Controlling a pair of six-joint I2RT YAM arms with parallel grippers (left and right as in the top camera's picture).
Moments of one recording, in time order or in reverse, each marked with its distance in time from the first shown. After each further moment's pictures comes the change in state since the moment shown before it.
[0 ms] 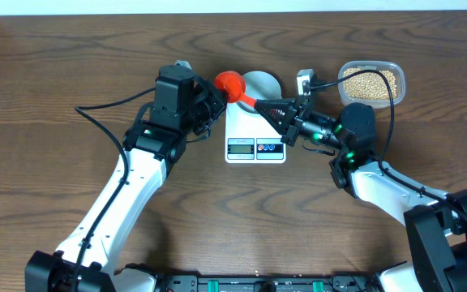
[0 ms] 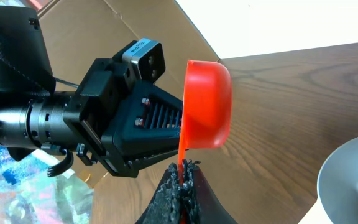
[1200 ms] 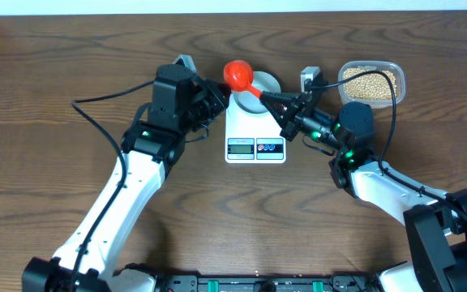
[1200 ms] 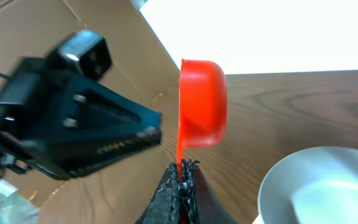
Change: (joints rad) left arm 0.000 -0.027 0.000 0.029 0.003 0.148; right arm 0.000 0.002 0.000 -0.042 0.157 -0.155
